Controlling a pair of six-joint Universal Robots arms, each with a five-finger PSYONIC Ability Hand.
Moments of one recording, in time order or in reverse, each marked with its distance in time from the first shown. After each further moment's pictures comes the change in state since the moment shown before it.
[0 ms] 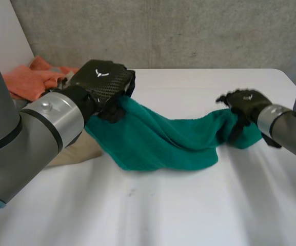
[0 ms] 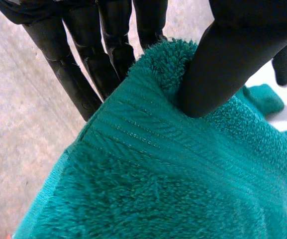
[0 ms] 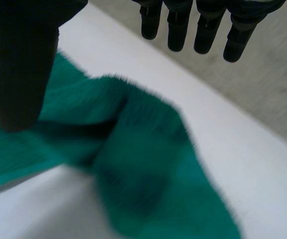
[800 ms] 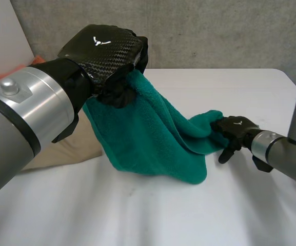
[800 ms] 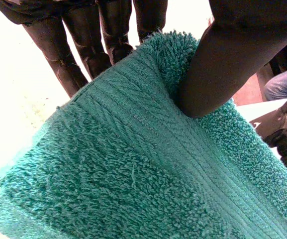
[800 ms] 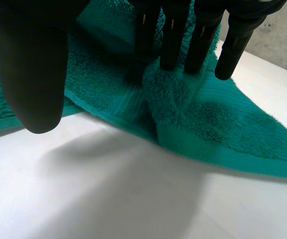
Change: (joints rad) left arm -0.095 0.107 0.103 -0.105 -0.035 -0.046; right arm -0.031 0.054 0.177 -0.143 -0.152 0.057; left_hand 0.000 0.000 0.000 0.000 0.000; right_hand 0.176 0.163 0.170 0.155 0.121
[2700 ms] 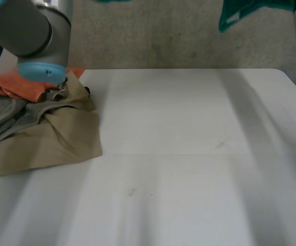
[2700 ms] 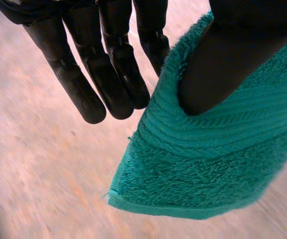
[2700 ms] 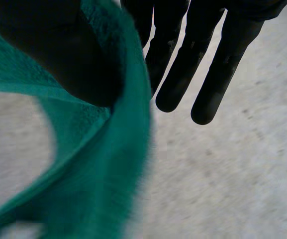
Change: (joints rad) left arm 0.231 -0.608 0.702 0.525 -0.136 0.152; right arm -0.030 0.112 -0.793 -0.443 0.179 0.037; left_hand 0.000 0.002 0.004 0.004 0.018; right_hand 0.698 0.755 0.761 0.790 0.807
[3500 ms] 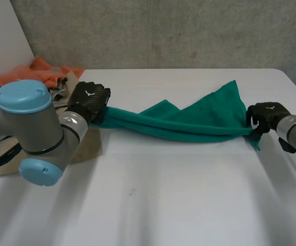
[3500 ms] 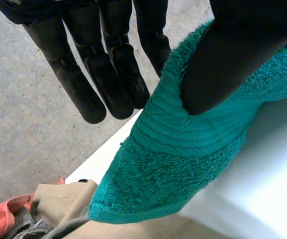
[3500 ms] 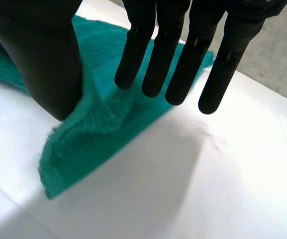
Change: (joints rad) left arm 0.033 0.140 -0.875 0.041 0.109 0.003; right arm -0.142 0.089 0.494 0.461 -0.107 -0.076; left_hand 0.000 0.000 0.000 0.000 0.000; right_hand -0.295 -0.362 -0.364 -0.378 -0.390
